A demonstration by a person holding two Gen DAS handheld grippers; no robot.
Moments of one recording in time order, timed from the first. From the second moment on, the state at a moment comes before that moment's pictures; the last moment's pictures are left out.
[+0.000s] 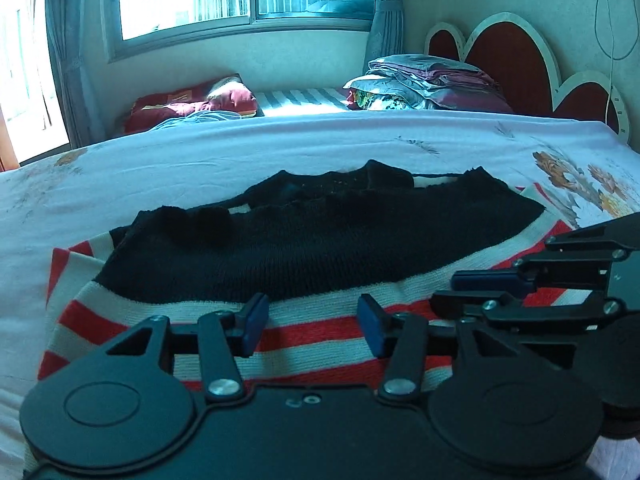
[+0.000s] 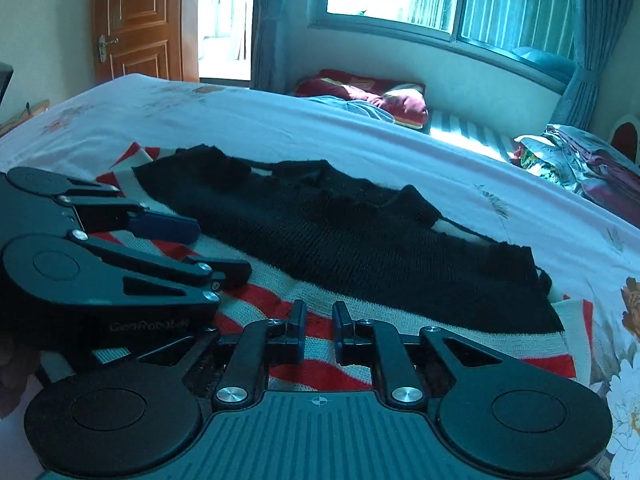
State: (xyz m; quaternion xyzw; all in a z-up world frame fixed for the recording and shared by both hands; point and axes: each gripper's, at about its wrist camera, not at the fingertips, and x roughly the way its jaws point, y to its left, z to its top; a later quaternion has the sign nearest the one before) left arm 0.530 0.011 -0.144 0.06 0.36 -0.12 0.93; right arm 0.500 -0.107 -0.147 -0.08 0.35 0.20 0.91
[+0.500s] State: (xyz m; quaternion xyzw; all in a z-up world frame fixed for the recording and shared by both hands) left arm 0.508 0.096 -0.131 0.04 0.35 -0.04 0.94; right arm 0.473 -0.221 -0.137 -0.09 0.37 0.06 0.92
